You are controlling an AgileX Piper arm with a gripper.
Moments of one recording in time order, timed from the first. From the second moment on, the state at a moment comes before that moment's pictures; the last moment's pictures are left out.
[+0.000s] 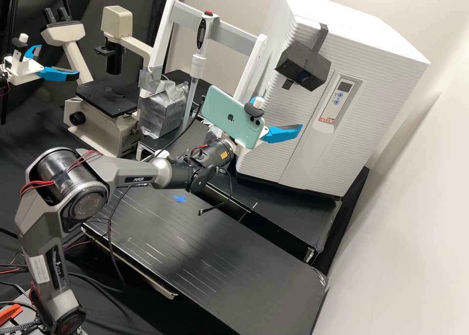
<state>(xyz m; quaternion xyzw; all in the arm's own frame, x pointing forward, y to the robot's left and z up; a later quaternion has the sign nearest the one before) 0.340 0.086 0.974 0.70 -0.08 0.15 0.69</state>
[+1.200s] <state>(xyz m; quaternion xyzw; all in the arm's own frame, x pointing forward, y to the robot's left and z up) 0.342 0.082 0.969 0.68 -0.07 0.14 0.71</state>
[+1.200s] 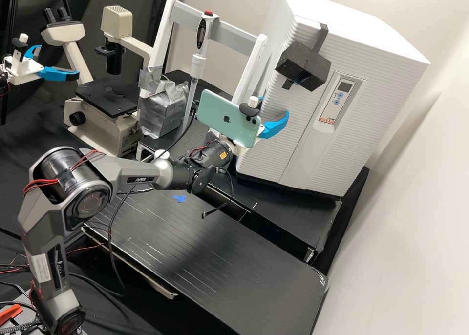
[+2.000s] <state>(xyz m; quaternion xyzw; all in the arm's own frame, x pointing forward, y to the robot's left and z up) 0.295 0.041 0.975 0.70 -0.08 0.19 0.69</state>
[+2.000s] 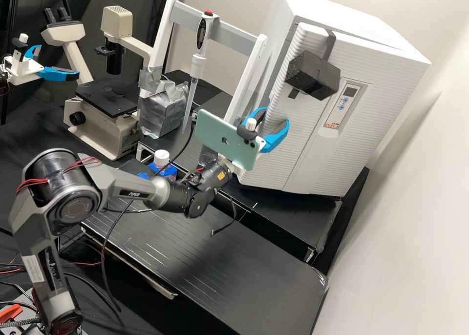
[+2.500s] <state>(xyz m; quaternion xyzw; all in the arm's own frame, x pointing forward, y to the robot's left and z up) 0.256 0.012 0.972 0.71 -0.13 0.20 0.66</state>
